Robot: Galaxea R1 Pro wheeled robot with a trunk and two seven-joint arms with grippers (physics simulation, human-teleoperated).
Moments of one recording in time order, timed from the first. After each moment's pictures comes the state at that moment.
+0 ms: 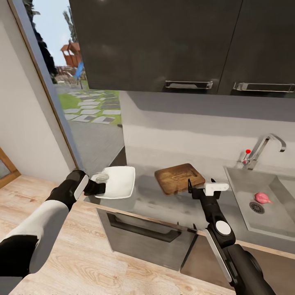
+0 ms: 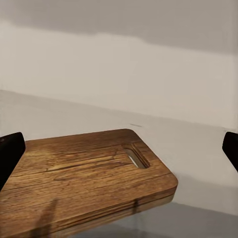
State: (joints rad) left arm -1.04 0.11 -0.07 -0.60 0.19 0.98 -0.13; right arm -0.36 -0.07 0.17 -1.47 0.01 0.08 -0.24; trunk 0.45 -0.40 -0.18
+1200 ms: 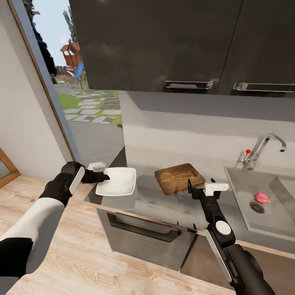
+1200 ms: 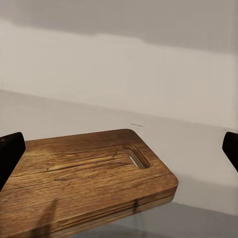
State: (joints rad) left arm -1.04 0.13 -0.07 -0.77 0.20 0.97 -0.13; right arm -0.36 -0.07 0.17 -1.47 0.01 0.08 -0.23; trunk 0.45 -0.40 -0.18
